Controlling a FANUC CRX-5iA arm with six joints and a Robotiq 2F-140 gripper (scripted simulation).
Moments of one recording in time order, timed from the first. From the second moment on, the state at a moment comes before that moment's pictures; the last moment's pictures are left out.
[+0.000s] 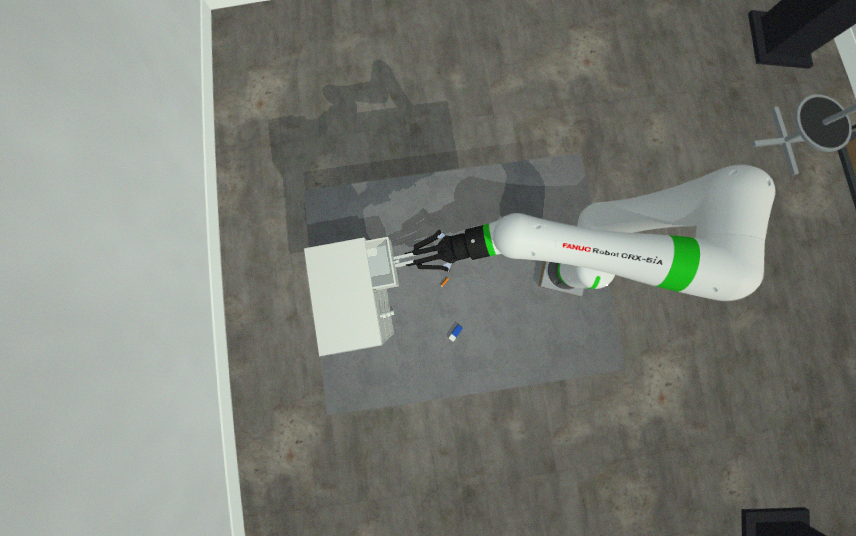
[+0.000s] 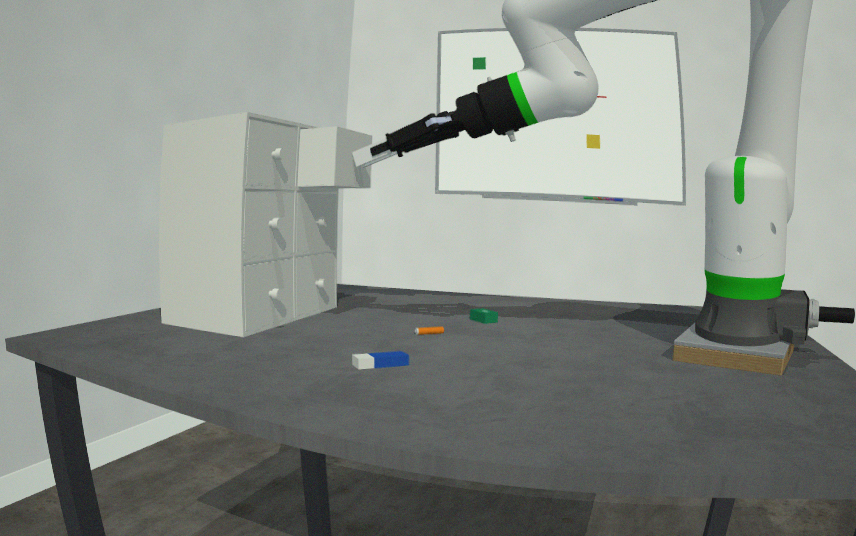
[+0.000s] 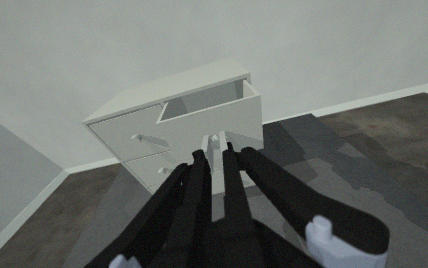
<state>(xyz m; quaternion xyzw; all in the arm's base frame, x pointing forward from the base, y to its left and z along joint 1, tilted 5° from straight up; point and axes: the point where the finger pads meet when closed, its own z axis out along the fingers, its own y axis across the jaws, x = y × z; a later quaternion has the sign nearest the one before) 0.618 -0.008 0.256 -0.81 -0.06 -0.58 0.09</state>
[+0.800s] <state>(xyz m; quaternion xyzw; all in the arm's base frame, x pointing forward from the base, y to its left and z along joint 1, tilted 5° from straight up) 0.618 -0.008 0.256 -0.81 -0.06 -0.58 0.09</state>
